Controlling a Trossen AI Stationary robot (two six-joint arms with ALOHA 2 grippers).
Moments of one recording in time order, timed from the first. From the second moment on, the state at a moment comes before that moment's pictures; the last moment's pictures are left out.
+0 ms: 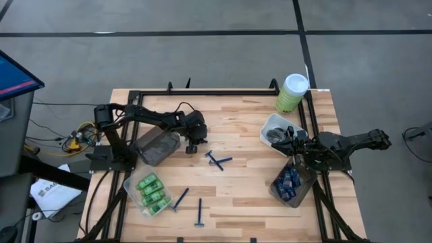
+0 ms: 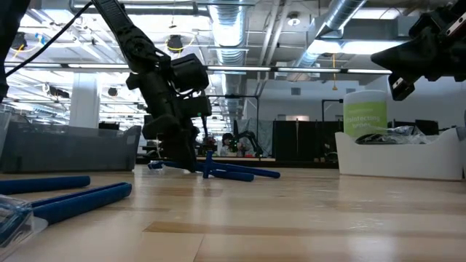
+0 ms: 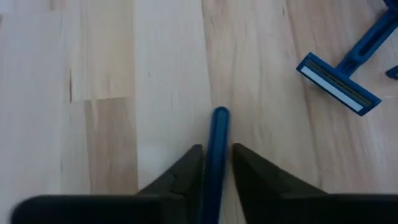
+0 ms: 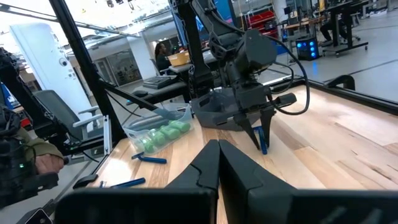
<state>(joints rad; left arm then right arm) 0.34 1.78 0.86 -0.15 0.14 0.39 0.19 0.03 0.01 0.05 0.24 0.29</state>
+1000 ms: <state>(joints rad) 0.32 1.01 0.85 -0.26 -0.10 0.07 0.19 0.03 0.01 0.05 0.24 0.29</state>
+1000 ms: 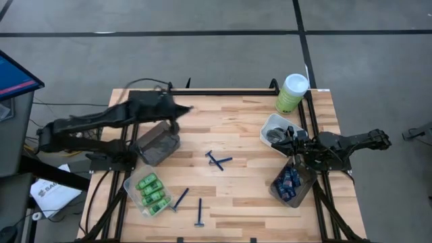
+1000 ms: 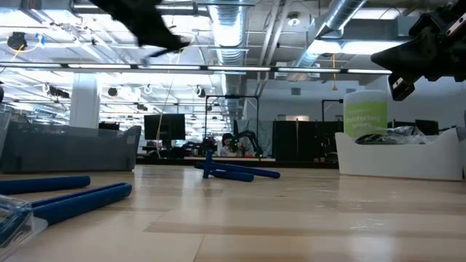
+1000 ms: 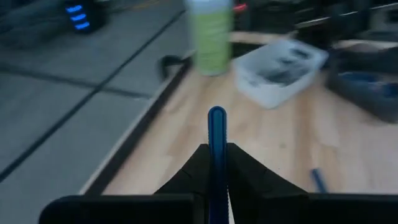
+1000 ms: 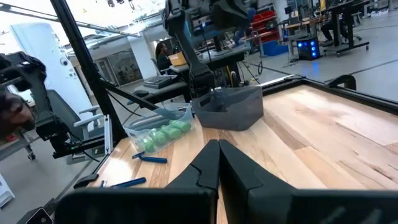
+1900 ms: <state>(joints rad) 0.25 0.98 0.58 -0.79 -0.39 -0.69 0.19 0.03 0.01 0.05 0.24 0.29</state>
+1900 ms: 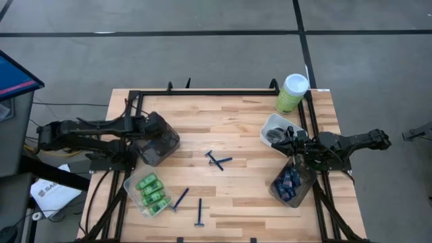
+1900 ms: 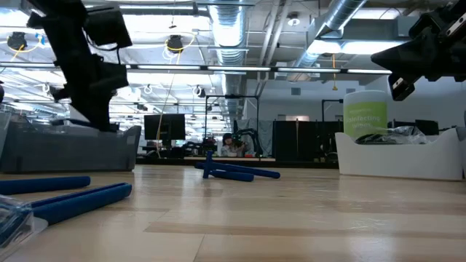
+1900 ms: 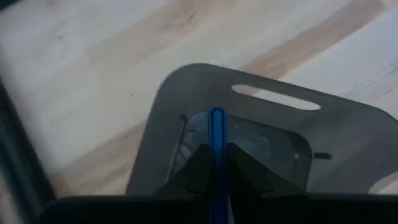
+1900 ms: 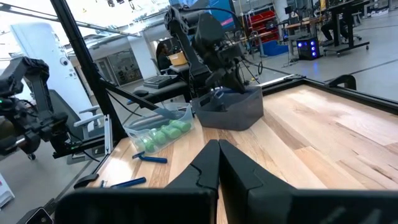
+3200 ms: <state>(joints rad) 0.24 1.01 0.48 -0.55 -0.25 -0.66 0.19 0.03 0.01 0.05 0.24 0.29</state>
